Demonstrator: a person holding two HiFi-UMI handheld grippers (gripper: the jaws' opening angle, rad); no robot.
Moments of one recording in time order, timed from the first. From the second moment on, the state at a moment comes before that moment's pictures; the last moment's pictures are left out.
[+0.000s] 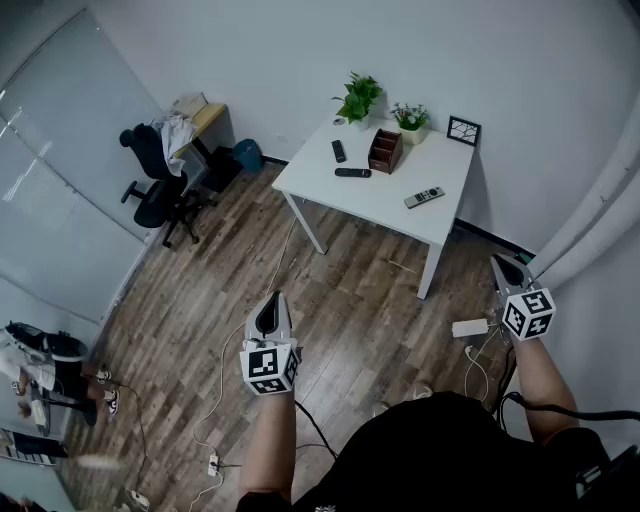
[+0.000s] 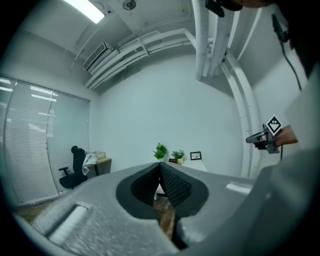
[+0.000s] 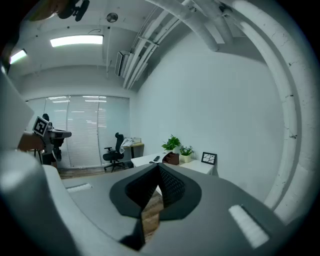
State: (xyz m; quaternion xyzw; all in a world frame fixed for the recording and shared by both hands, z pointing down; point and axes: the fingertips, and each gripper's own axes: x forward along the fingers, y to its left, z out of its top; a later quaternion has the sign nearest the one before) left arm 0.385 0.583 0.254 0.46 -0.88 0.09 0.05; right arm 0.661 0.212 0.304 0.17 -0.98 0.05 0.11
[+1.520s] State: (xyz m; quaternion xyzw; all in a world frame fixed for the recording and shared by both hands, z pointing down) left arm 0.193 0.543 0.260 0.46 -0.88 0.10 0.04; right arm 0.456 0.156 0.341 0.19 -0.97 0.10 0.10
